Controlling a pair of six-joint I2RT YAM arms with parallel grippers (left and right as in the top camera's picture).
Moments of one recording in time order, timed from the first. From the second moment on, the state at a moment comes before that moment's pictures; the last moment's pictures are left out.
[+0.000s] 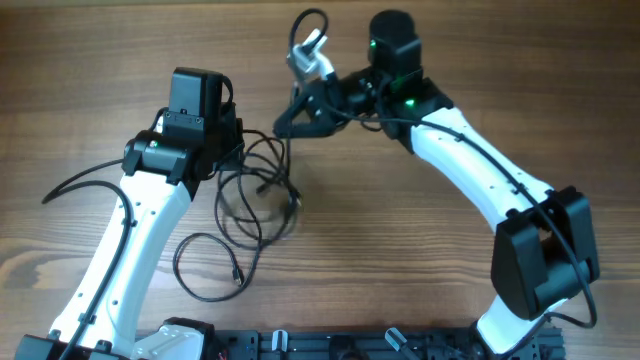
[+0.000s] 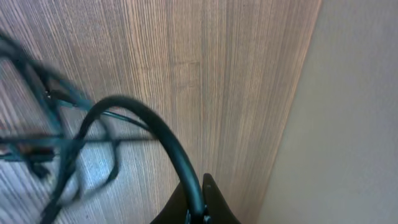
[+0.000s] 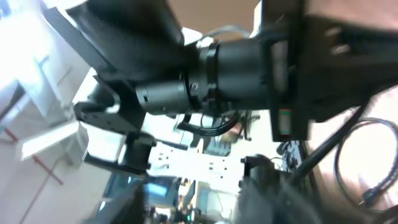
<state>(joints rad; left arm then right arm) -0.22 1.38 1.20 -0.77 -0.03 -1.75 0.45 1.85 1.41 0.26 -1.55 1.09</state>
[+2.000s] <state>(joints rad) -0.07 1.36 1.24 -1.00 0.37 -0.28 0.56 1.90 1.41 -0.63 -0.61 0.15</state>
